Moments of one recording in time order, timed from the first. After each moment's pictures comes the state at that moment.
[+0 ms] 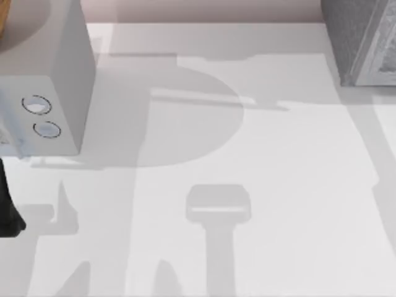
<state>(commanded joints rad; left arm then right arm) 0.00 0.00 0.00 0.00 0.00 0.00 0.11 1.73 1.99 -0.26 0.14 0.02</state>
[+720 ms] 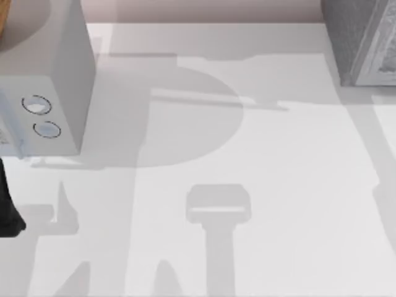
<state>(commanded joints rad) 0.00 0.00 0.00 0.00 0.00 0.00 0.12 1.71 1.99 -0.27 0.14 0.02</state>
